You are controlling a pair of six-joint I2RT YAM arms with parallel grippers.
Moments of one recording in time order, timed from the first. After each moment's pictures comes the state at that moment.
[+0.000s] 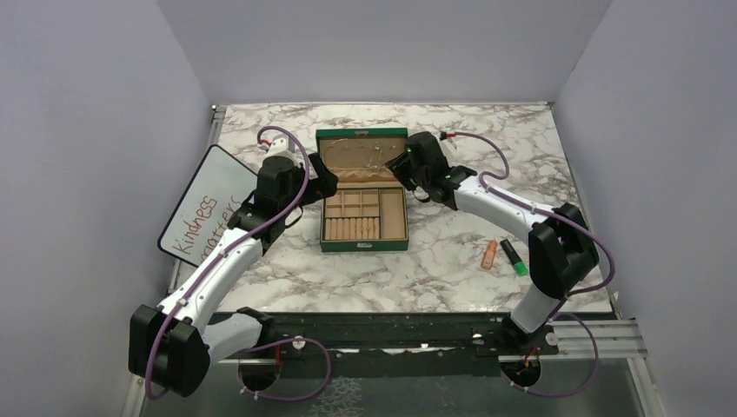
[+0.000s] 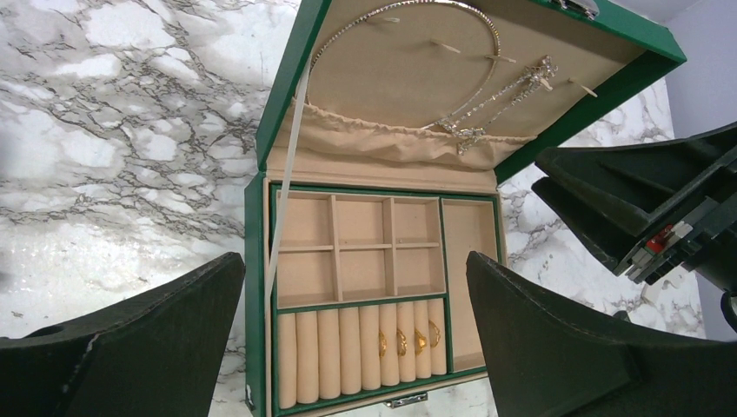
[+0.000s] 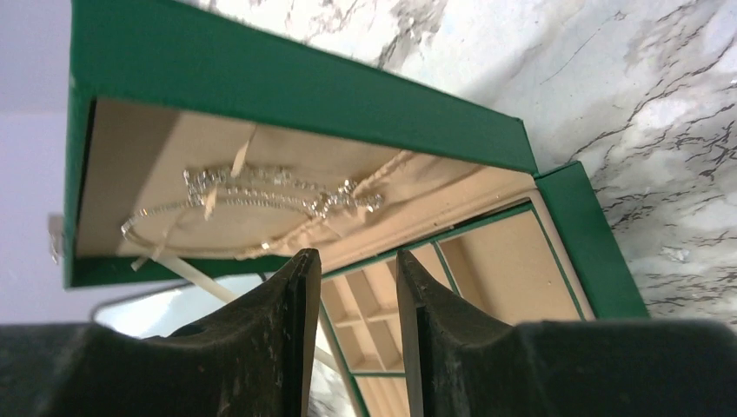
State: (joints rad) left arm -0.37 1.09 0.82 -0.16 -0.06 -0.57; right arm 0.64 1.70 1.24 -0.17 0.28 1.25
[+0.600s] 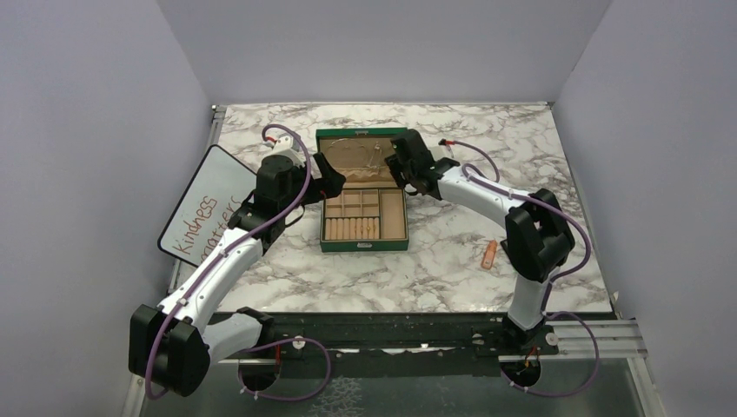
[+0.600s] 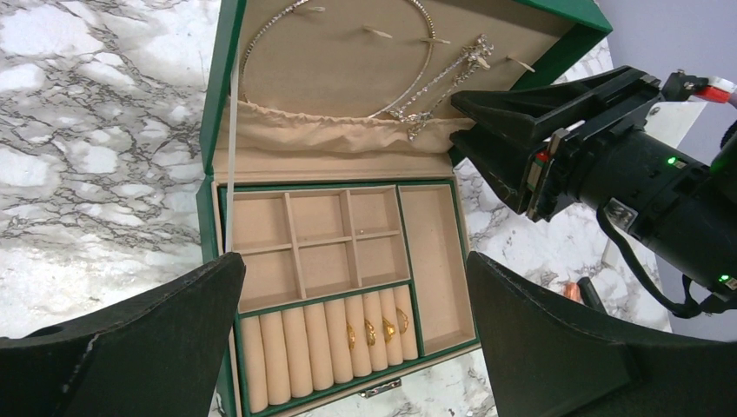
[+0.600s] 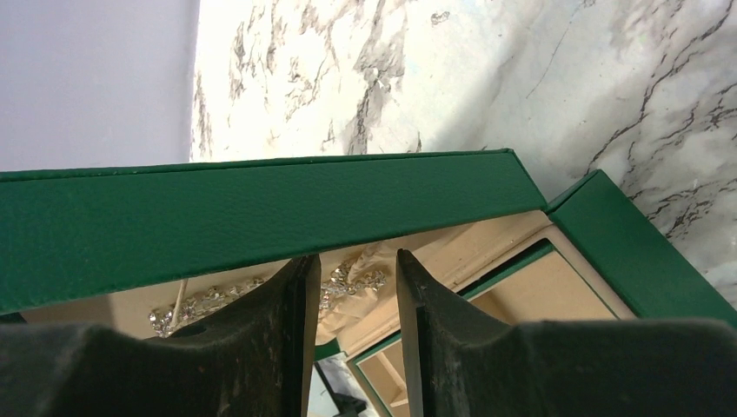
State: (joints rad) left arm -0.38 1.10 0.82 -0.11 0.06 -0.56; right arm 0.64 1.86 1.38 -0.27 0.40 1.55
